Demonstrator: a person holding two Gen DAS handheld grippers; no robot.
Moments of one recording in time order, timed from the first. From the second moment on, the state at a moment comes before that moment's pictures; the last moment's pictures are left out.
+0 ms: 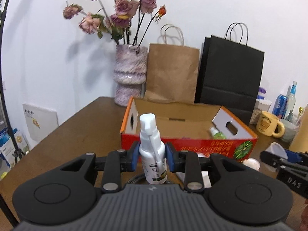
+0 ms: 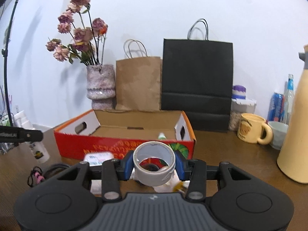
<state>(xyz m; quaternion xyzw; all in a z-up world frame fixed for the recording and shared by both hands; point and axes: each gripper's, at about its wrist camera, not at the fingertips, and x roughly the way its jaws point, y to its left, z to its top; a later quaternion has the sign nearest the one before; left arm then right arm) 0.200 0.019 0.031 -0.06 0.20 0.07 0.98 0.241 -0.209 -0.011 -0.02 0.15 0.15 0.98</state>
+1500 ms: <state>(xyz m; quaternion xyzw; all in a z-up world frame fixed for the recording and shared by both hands) 0.381 0.026 0.036 -0.06 0.19 0.11 0.97 0.422 -0.134 0.011 0.00 0.16 0.17 0.97</state>
